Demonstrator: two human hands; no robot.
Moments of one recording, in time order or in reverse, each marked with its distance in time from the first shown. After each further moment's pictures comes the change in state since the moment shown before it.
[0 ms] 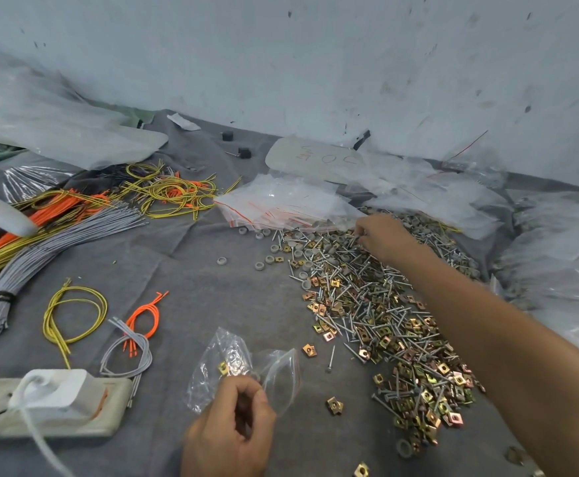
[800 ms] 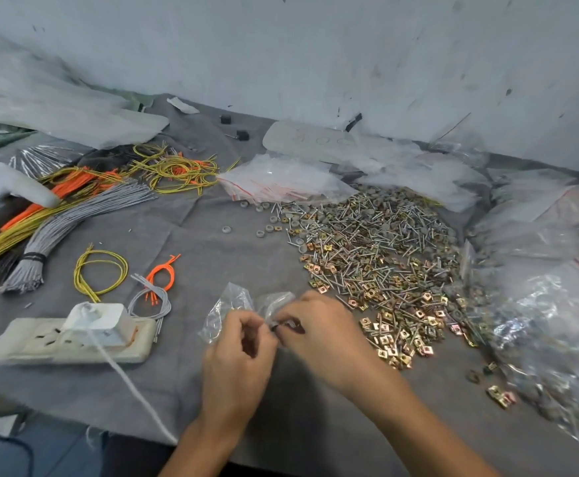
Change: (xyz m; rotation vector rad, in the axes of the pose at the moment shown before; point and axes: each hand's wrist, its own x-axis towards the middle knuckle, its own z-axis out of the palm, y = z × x) left_hand -0.003 -0.002 -0.015 -0.119 -0.112 -0.054; right_hand -0.243 -0.174 -0.022 0.452 -0.112 -0.104
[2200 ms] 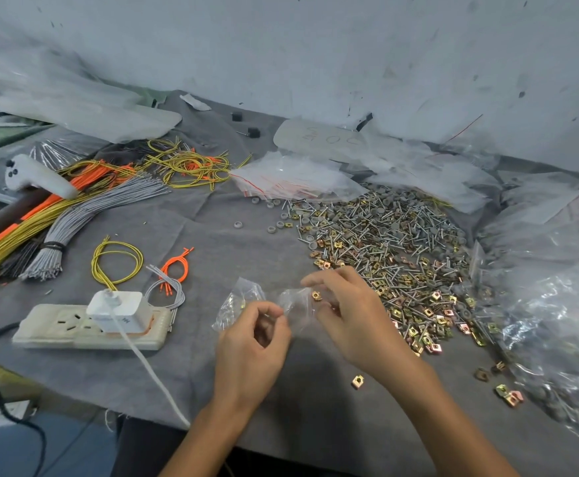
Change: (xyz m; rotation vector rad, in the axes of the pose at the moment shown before) left_hand 0.005 -0.003 -0.003 -0.088 -0.109 -0.033; right_hand -0.007 0.019 -0.010 0.170 0.211 -0.086
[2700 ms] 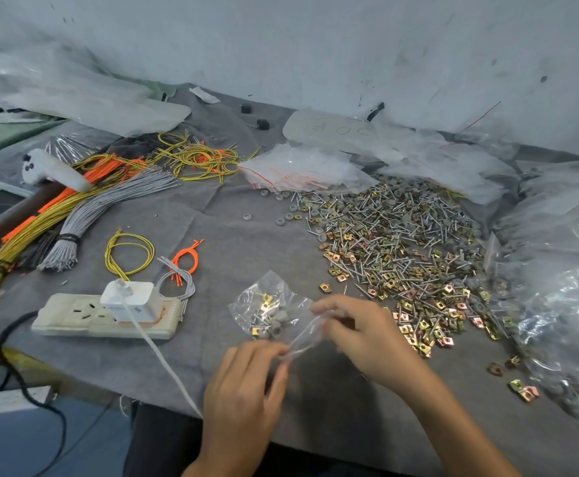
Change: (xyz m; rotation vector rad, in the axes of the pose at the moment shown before) left_hand -0.055 -0.016 -0.025 0.411 0.061 0.399; right_hand -0.021 0.024 0.015 0.228 -0.133 0.226
